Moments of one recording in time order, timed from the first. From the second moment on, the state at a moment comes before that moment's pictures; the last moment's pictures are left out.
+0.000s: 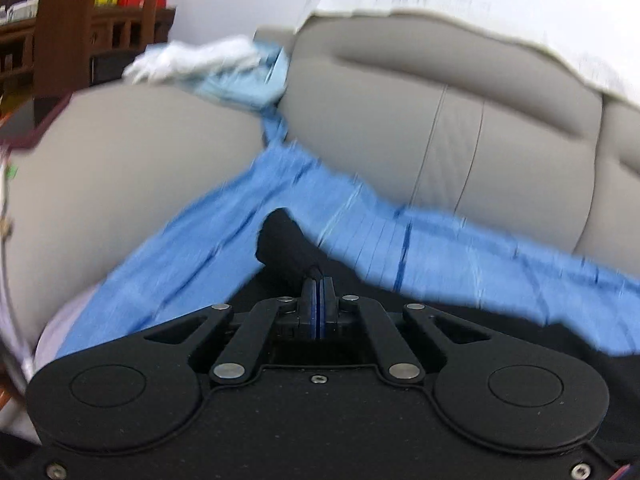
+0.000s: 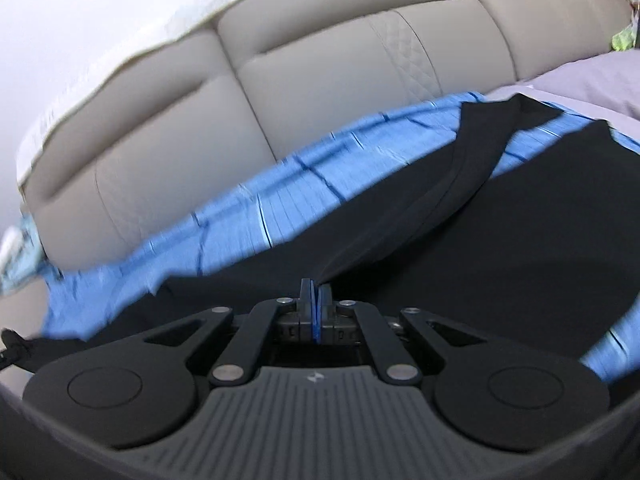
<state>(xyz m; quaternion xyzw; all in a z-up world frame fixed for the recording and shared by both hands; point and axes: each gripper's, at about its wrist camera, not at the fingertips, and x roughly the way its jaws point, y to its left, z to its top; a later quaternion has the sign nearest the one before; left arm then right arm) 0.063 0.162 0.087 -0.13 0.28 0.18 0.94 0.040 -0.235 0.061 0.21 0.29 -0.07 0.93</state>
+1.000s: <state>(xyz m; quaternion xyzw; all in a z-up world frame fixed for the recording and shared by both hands) -0.007 0.194 0.058 -0.08 0.29 0.25 0.92 -0.030 -0.171 0.058 0.04 0.37 0.00 0.93</state>
